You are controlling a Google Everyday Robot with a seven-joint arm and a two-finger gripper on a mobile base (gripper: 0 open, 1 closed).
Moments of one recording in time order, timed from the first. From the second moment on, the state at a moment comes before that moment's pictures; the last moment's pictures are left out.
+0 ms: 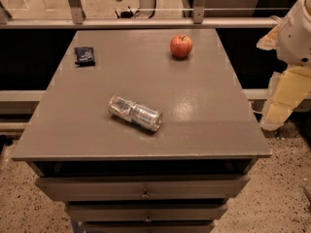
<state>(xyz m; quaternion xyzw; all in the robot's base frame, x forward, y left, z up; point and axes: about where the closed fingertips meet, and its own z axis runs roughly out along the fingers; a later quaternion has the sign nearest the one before) 0.438 -0.217 0.976 -0.60 0.78 -0.03 0.16</state>
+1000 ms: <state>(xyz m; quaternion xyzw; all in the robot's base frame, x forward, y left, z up) 0.479 -0.173 0.974 -0.63 0.75 -0.01 0.20</state>
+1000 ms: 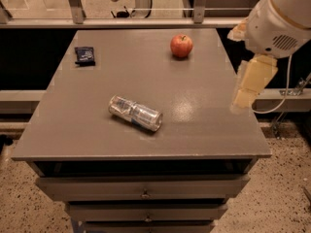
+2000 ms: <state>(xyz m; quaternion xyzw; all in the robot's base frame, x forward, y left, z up) 0.613 -0.082 0.968 -0.65 0.71 0.05 0.29</state>
